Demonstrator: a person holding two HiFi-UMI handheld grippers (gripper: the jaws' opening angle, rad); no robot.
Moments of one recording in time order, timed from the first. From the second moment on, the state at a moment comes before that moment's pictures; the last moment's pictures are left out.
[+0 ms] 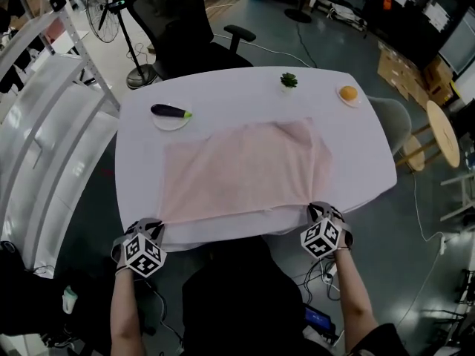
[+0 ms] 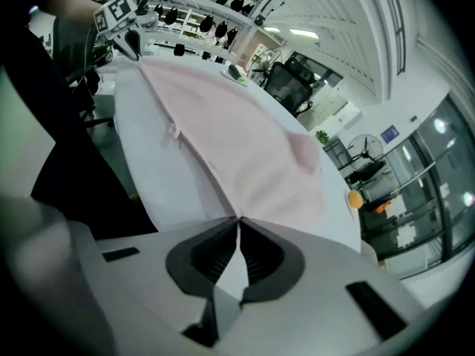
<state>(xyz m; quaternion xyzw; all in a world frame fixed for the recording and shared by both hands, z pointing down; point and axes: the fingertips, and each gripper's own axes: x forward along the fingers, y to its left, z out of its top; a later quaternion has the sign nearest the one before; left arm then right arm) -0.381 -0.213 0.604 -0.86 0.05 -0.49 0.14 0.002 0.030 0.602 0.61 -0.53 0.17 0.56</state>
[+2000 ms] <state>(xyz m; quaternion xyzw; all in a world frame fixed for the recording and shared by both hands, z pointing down) -0.107 -0.157 0.593 -0.89 0.05 -0.45 -0.01 0.167 -0.026 0.512 0.45 -0.65 0.39 0.47</state>
